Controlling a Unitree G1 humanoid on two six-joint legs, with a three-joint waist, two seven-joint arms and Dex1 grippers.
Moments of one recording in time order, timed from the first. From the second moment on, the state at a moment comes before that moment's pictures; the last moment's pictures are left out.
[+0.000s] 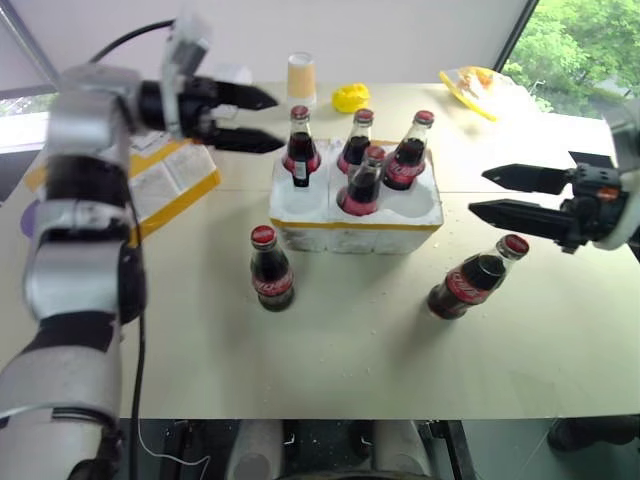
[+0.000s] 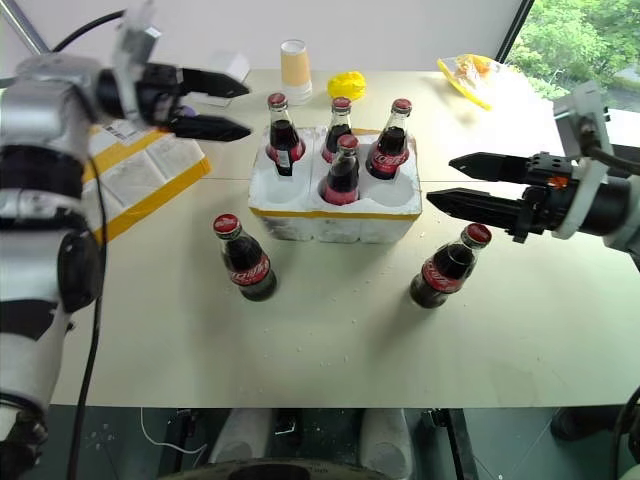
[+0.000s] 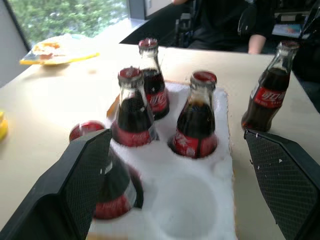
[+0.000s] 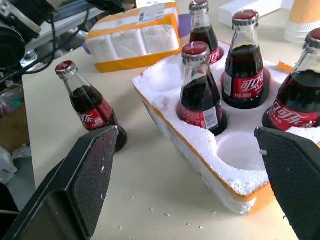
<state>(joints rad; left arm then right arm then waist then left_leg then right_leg) -1.22 0.69 0.02 0.68 -0.21 0.42 -1.60 -0.46 -1.10 -0.39 -0.24 1.06 1.01 0.93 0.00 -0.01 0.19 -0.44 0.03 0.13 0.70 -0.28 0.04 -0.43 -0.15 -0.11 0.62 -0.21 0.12</state>
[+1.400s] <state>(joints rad) -0.43 0.78 -0.03 -0.20 -0.54 0.62 -1.25 -0.54 -1.08 -0.32 -0.16 0.94 1.02 1.06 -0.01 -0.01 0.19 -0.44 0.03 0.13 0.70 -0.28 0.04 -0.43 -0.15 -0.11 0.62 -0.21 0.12</state>
